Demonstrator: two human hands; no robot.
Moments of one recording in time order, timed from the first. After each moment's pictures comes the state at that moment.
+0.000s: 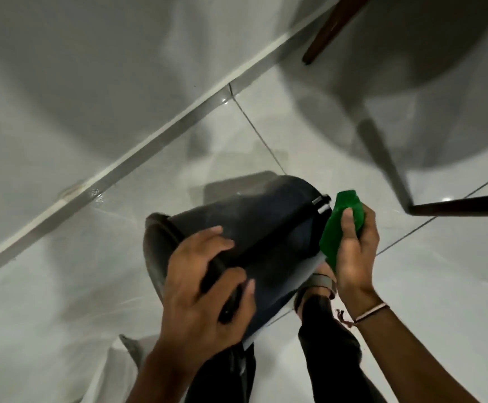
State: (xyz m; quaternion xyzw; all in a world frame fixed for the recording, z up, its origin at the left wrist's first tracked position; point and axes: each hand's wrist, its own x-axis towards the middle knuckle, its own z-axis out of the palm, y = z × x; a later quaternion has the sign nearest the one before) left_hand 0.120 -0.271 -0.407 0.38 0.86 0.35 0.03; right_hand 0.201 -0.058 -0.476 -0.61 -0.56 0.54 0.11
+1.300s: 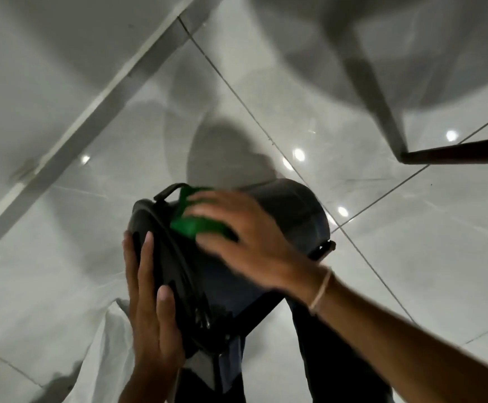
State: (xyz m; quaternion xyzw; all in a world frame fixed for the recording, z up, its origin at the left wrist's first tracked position) left_hand 0.172 -0.295 -0.419 0.08 0.90 0.37 0.23; right_hand 0.168 -0.097 -0.453 -0.15 -0.79 0.57 -0.17
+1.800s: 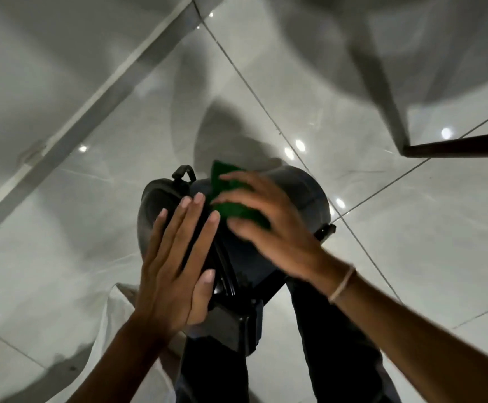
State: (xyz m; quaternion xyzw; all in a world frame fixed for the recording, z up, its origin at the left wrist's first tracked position) left_hand 0.133 -0.292 -0.420 0.42 0.87 0.20 0.17; right_hand 0.184 -0.091 -0.453 -0.18 -0.79 0.56 -0.14
